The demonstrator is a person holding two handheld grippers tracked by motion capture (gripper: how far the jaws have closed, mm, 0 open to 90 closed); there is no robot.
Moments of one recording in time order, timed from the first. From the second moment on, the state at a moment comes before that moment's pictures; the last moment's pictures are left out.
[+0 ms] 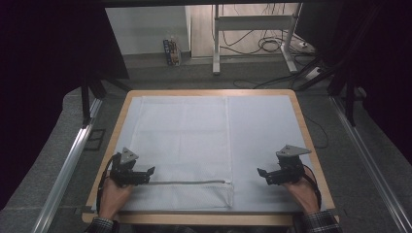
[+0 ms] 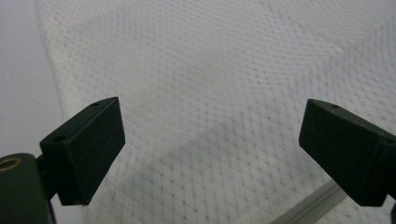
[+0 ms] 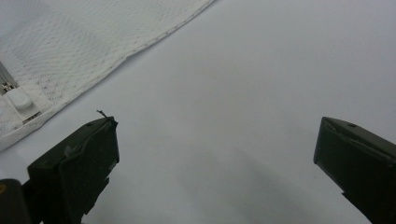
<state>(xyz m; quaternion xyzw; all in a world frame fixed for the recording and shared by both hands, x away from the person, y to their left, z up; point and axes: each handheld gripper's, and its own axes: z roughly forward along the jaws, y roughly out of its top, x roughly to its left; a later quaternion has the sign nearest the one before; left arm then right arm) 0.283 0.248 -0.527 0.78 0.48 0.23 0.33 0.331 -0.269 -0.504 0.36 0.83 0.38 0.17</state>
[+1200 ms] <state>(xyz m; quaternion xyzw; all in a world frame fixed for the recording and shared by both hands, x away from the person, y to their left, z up) 0.290 0.250 -0.524 0.78 0.49 0.23 0.32 0.336 -0.260 -0.508 0.36 0.84 0.37 0.16</state>
